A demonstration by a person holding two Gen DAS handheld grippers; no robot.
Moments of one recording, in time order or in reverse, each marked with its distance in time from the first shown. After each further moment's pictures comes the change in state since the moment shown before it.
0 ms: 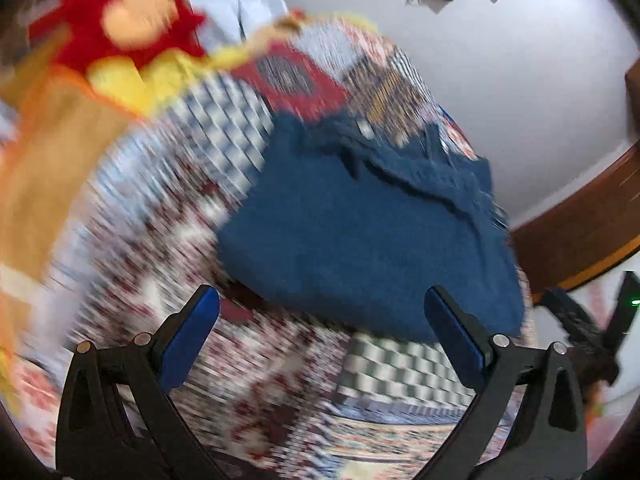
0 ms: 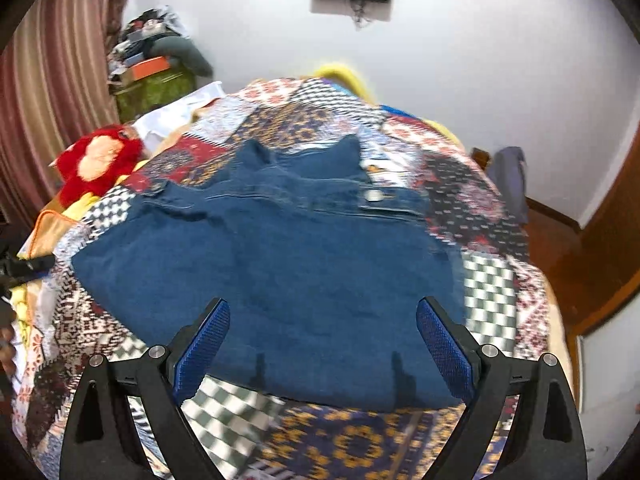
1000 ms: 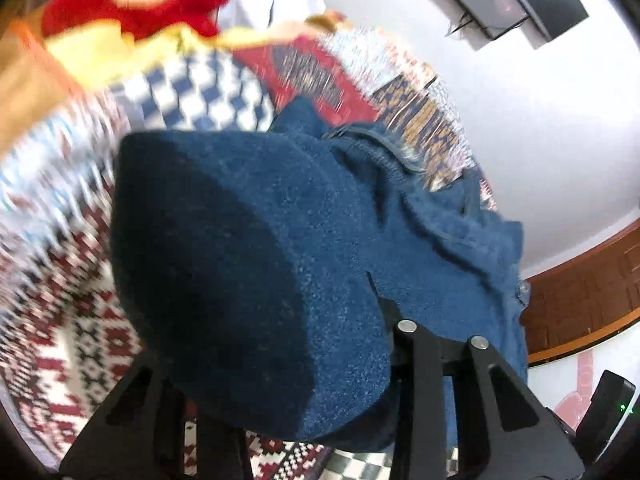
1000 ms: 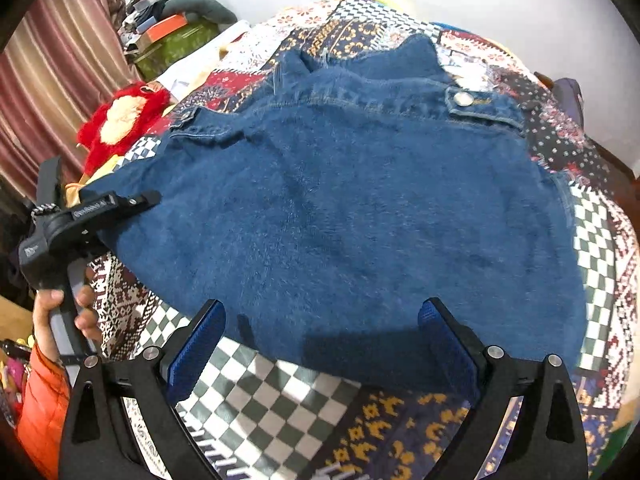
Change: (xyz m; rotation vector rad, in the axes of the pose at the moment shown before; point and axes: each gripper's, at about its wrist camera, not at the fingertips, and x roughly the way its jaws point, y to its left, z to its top) left arm 0.068 -0.015 0.038 -0.136 -0.146 0.035; right arm 0.061 0.018 -0.020 0.069 0.242 0.196
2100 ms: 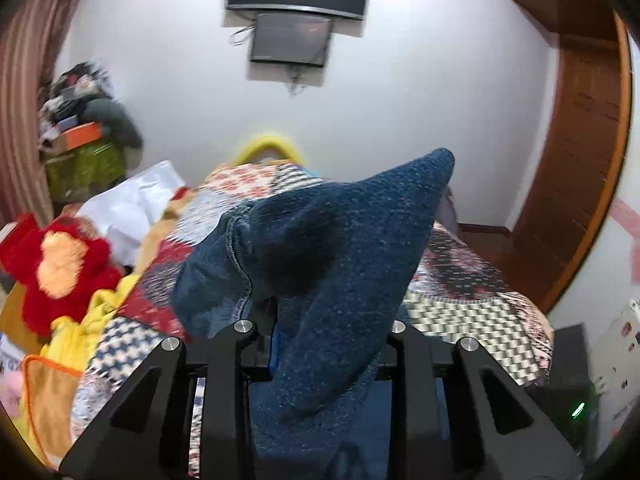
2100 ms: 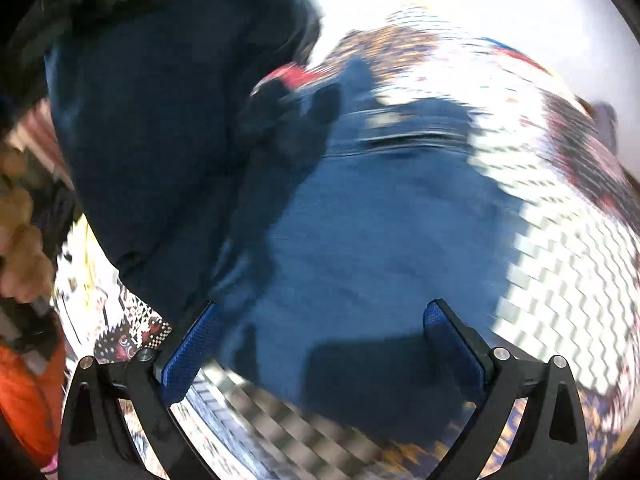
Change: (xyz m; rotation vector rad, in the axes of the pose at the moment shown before) left arm -0.082 -0.209 -0.016 0.681 -0.305 -0.021; right arm -0.013 0.023 0.001 -0.065 -0.004 0.098
